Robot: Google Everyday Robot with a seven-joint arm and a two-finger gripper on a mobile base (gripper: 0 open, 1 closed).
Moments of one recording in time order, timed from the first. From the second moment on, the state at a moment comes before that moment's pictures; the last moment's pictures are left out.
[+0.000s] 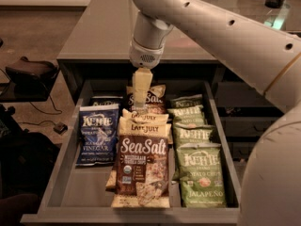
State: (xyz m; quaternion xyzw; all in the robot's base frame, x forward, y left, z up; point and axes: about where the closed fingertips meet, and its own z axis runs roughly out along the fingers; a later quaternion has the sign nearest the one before) arm 0.610 0.042 0.828 -0.74 0.66 0.07 0.12
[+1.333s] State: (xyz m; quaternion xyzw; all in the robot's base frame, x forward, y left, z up) arm 0.590 0.197 0.827 -0.77 0.60 0.16 0.17
